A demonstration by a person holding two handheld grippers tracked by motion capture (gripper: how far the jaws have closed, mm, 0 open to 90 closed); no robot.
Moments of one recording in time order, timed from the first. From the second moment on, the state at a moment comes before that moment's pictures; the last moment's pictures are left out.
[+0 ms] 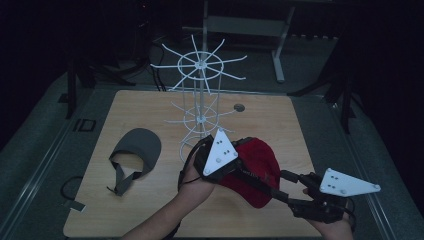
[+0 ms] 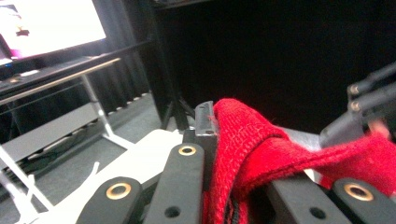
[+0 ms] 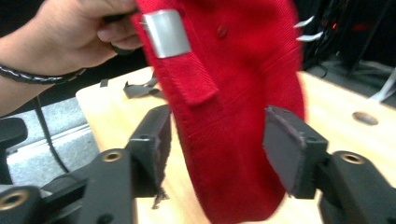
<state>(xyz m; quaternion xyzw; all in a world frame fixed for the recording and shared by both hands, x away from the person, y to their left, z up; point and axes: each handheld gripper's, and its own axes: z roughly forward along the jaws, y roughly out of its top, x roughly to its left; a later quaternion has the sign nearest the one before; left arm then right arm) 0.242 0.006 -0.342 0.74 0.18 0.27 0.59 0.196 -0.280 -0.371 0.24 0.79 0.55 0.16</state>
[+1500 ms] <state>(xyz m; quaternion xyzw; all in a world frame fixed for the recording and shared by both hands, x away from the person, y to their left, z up) 0.243 0.020 -0.350 0.78 0.06 0.17 0.60 0.221 -0.256 -0.335 0.17 0.78 0.58 0.17</state>
